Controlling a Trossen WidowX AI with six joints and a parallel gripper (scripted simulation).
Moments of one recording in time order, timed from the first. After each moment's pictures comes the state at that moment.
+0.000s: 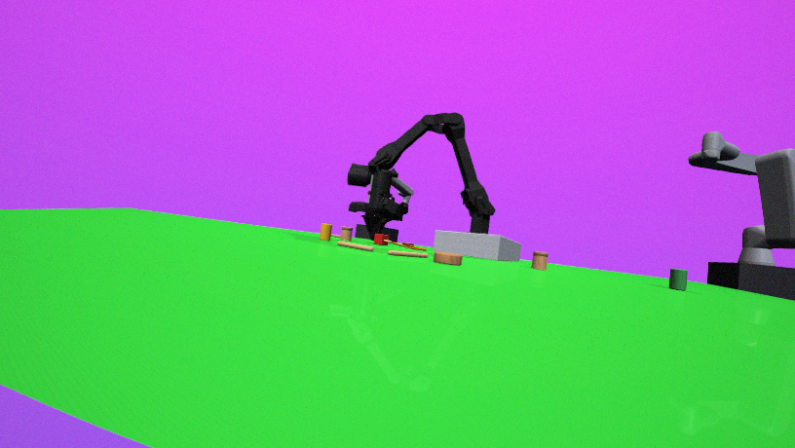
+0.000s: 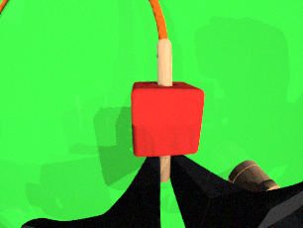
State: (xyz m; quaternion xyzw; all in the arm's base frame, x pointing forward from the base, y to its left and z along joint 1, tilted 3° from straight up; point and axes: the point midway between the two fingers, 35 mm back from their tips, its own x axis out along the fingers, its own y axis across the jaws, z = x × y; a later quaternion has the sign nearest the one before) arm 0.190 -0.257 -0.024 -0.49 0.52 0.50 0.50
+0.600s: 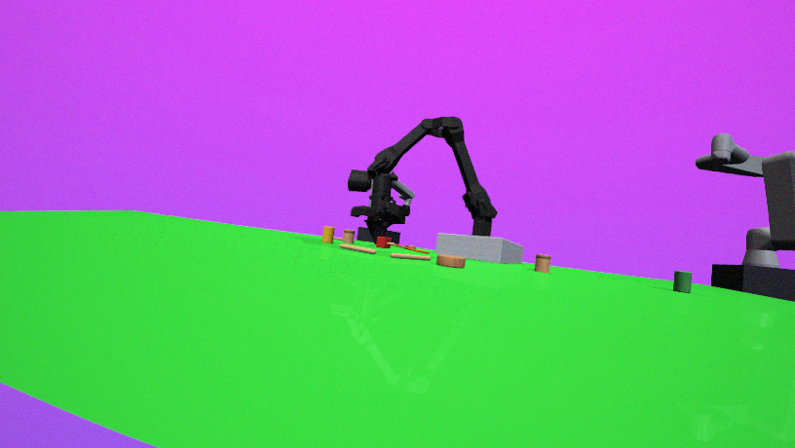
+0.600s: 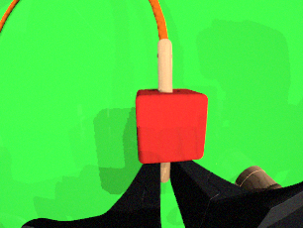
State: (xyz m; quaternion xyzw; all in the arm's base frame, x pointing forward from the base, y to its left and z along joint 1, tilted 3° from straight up) arm 0.187 -0.255 -0.027 -0.47 0.51 0.51 0.51
